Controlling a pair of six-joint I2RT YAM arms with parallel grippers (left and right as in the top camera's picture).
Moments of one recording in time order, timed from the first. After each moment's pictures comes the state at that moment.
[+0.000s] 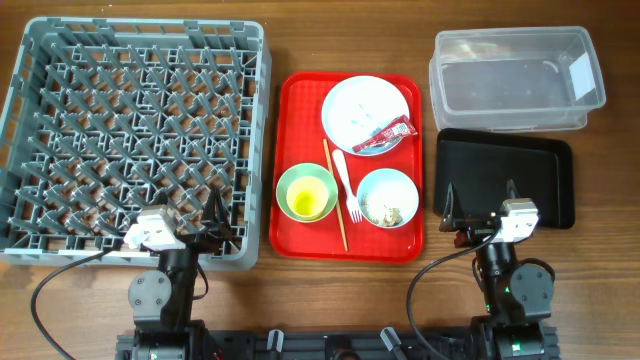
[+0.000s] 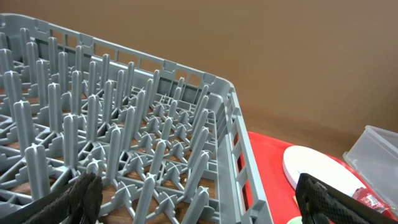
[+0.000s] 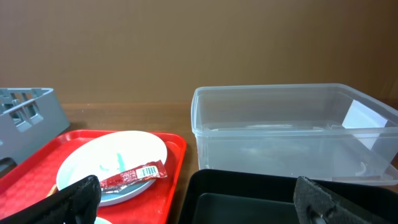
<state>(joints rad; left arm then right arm) 0.01 0.01 0.01 -0.07 0.03 -0.32 0.08 0.04 0.01 0.00 0.02 0.04</state>
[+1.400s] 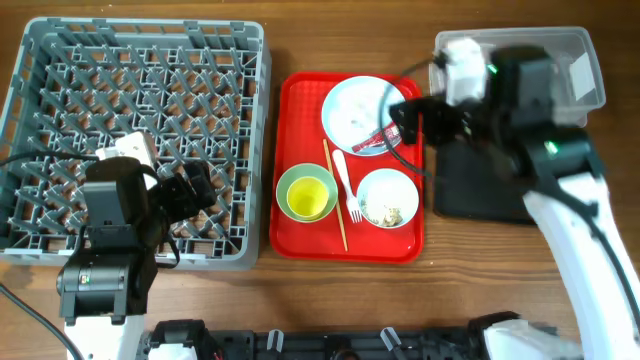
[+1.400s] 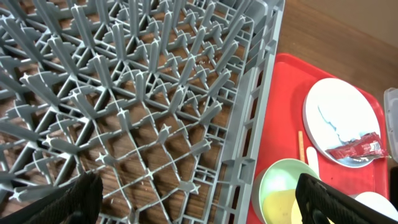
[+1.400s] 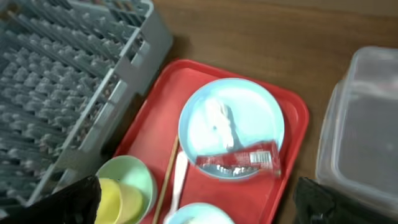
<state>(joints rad) 0.01 0.84 0.90 -0.83 0.02 -0.36 0.25 1.39 1.39 -0.78 -0.27 0.02</state>
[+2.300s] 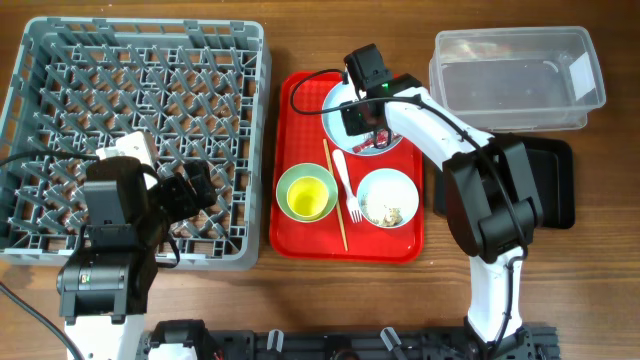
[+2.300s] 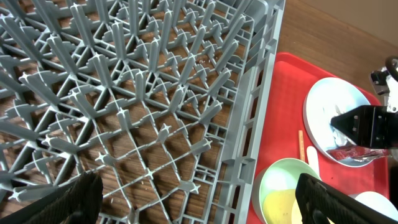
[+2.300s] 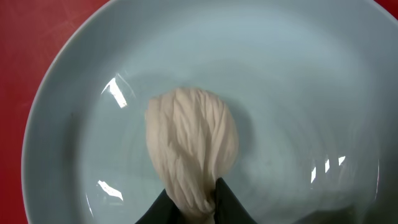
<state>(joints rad) 0.01 0.84 0.90 -0.83 0.02 -0.36 0.42 2.17 1.57 -0.60 0.04 0.13</state>
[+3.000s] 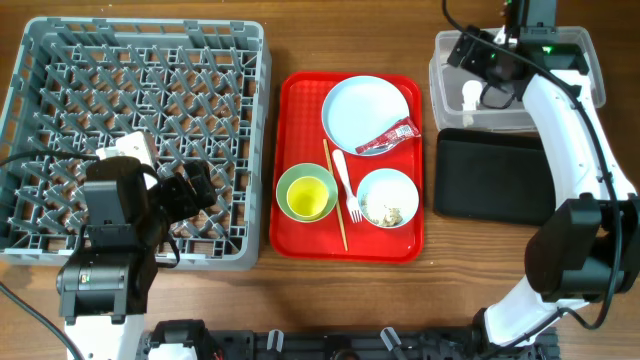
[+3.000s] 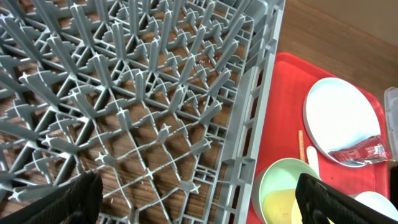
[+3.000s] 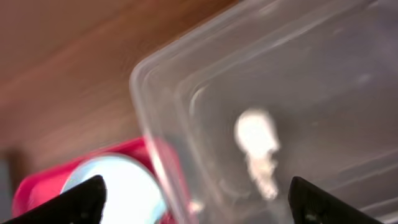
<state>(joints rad) 0.01 0.84 0.90 -0.83 0.02 -0.36 -0.02 1.84 1.61 -0.74 -0.06 0.41</state>
